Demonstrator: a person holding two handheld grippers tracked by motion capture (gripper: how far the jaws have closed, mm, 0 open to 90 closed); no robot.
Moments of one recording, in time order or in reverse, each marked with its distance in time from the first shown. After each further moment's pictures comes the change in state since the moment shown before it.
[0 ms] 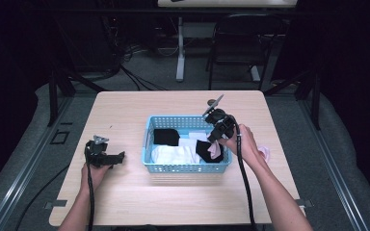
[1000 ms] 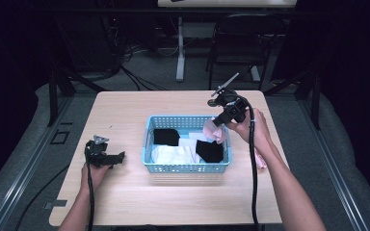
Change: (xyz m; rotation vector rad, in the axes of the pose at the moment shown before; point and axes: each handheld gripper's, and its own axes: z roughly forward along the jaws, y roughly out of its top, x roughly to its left) left arm 0.000 0.000 0.000 0.000 -0.002 0.001; right arm -0.005 0.007 -0.078 -0.144 -0.020 -0.005
